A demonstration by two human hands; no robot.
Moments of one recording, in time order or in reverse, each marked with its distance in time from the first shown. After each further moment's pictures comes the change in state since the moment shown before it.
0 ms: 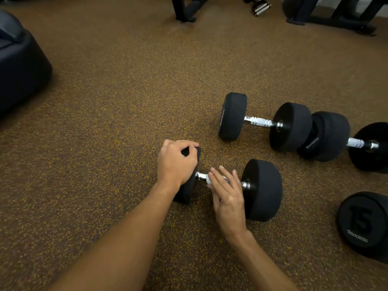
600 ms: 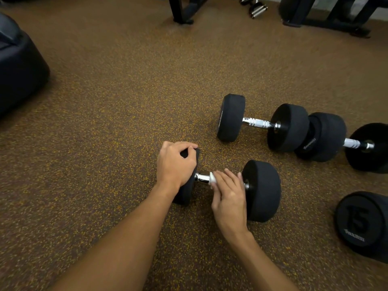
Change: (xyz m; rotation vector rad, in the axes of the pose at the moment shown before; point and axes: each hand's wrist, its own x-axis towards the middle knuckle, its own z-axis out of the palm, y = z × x) left_hand 0.001 -0.001 -0.001 0.000 0.000 0.008; right_hand 0.009 -0.014 -0.008 -0.081 -0.028 0.190
